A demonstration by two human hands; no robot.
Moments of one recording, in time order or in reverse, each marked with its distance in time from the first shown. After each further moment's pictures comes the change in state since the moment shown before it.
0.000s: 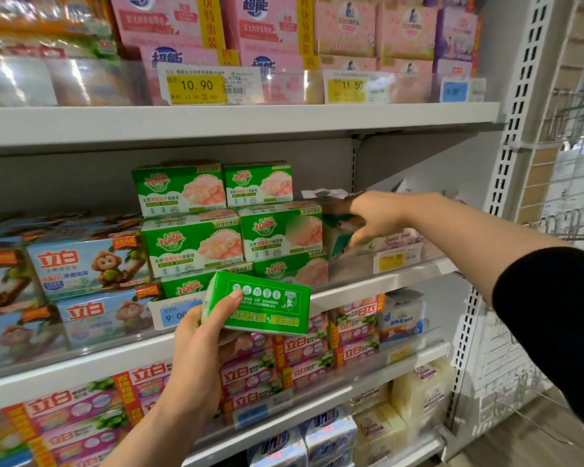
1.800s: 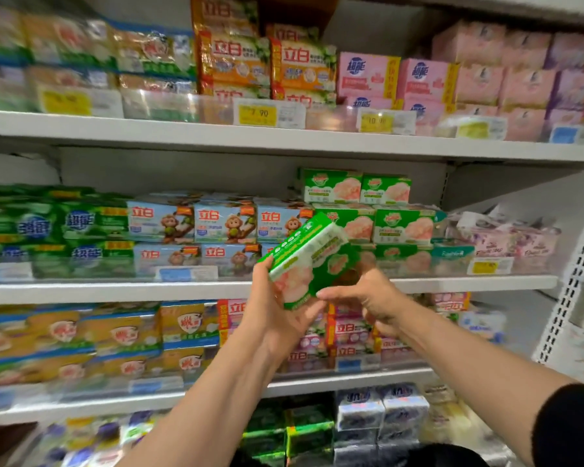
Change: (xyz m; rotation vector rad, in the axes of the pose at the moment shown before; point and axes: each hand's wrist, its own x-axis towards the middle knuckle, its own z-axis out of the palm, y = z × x) left_hand -0.098 0.081 -0.108 -0.521 0.006 -0.335; right_hand -0.078 -0.285 0.048 1.642 0.153 -0.078
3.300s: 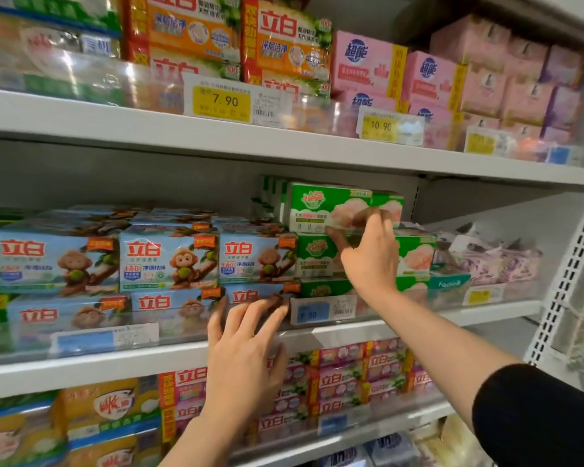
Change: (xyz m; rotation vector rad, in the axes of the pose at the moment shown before) left_hand 0.142 -0.014 -0.078 1.826 0.188 1.404; right_hand 0.132 -0.013 -0.040 -0.968 0.873 -0.395
